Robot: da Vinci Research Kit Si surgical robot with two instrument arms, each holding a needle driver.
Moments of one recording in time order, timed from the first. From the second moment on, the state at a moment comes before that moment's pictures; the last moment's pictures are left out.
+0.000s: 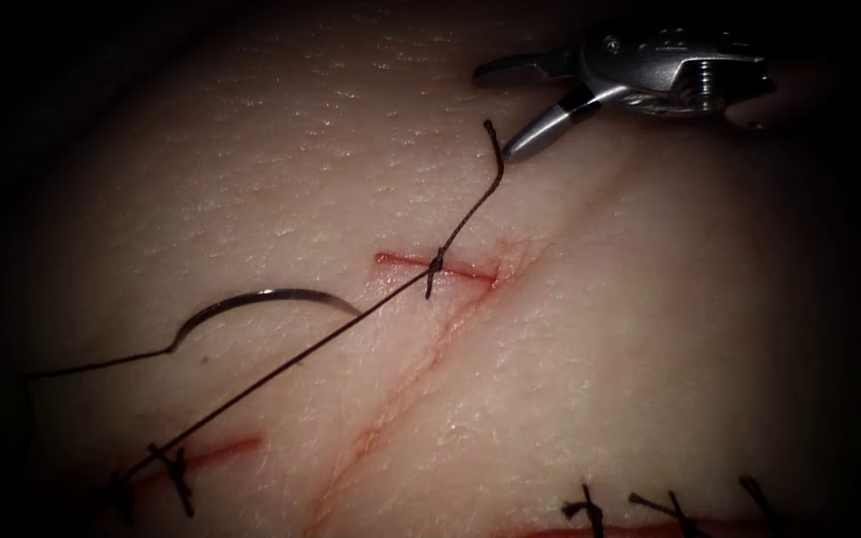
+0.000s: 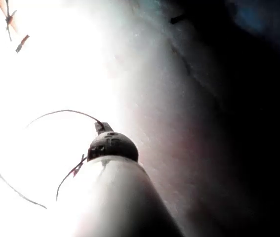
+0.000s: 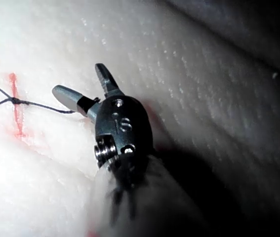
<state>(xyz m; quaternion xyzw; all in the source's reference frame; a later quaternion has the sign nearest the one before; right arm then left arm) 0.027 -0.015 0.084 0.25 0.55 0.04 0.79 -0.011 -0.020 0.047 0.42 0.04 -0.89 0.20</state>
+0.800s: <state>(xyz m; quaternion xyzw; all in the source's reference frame) 0.021 -0.021 0.078 0.09 0.60 0.20 0.77 -0.022 0.001 0.049 0.39 -0.09 -0.90 0.16</state>
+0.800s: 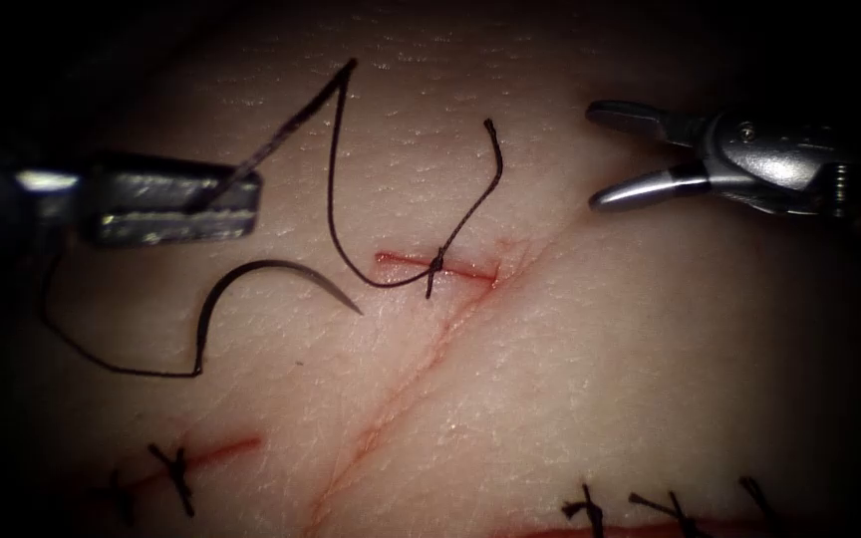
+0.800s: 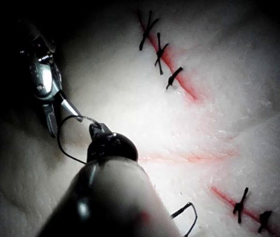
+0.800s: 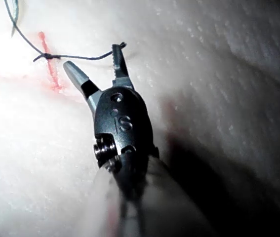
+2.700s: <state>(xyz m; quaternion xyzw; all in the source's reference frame) 0.042 -0.021 0.080 0.19 0.74 0.02 0.64 -0.017 0.007 0.056 0.39 -0.07 -0.90 0.21</state>
